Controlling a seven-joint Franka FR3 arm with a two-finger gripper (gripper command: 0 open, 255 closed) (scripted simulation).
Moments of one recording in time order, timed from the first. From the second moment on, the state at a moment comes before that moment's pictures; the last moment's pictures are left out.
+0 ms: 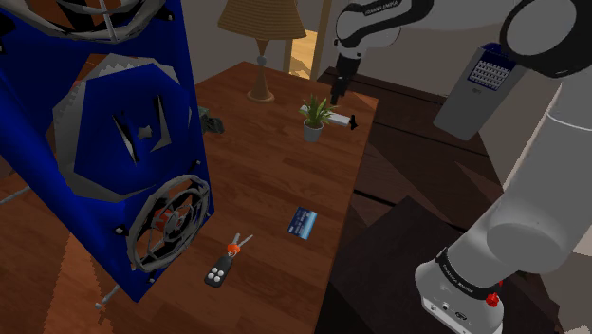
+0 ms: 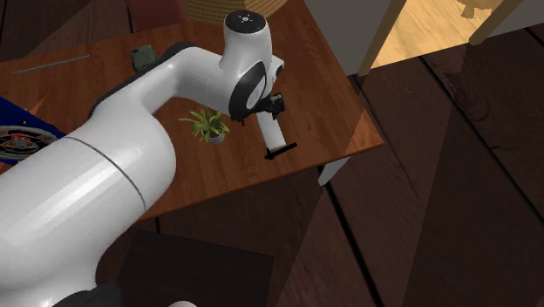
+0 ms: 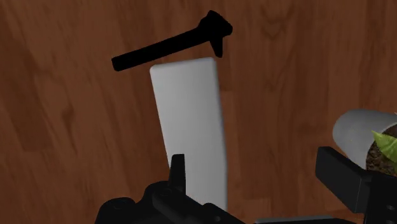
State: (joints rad) arm 0.02 0.24 -0.25 -1.79 0.07 2.05 -0.65
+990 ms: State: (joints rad) arm -0.03 0.54 -0.21 -1.57 0.12 2.10 -0.78
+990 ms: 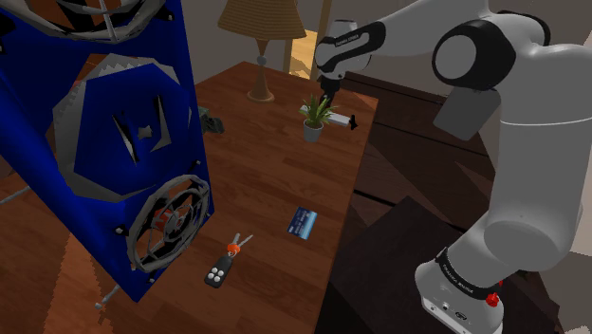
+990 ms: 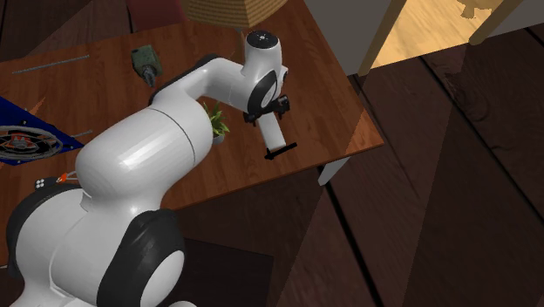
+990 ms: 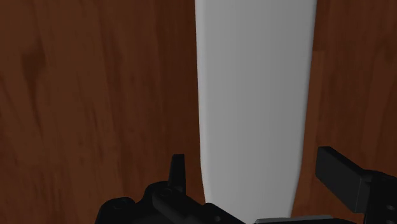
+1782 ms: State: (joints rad) arm -0.03 0.55 -0.21 -1.58 0.12 2.11 -0.78
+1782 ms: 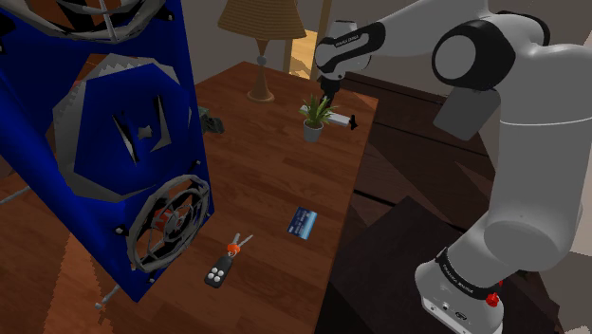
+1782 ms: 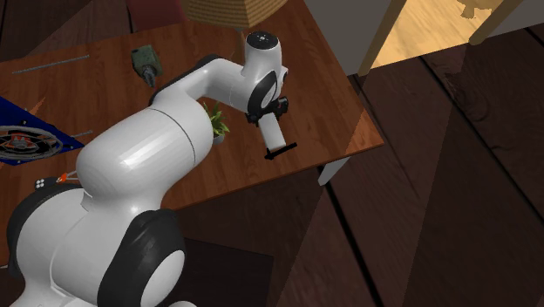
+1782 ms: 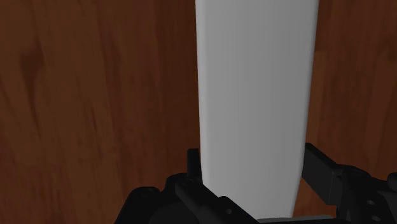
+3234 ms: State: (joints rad) arm -0.02 0.46 -0.22 -1.50 0.09 1.94 -0.76
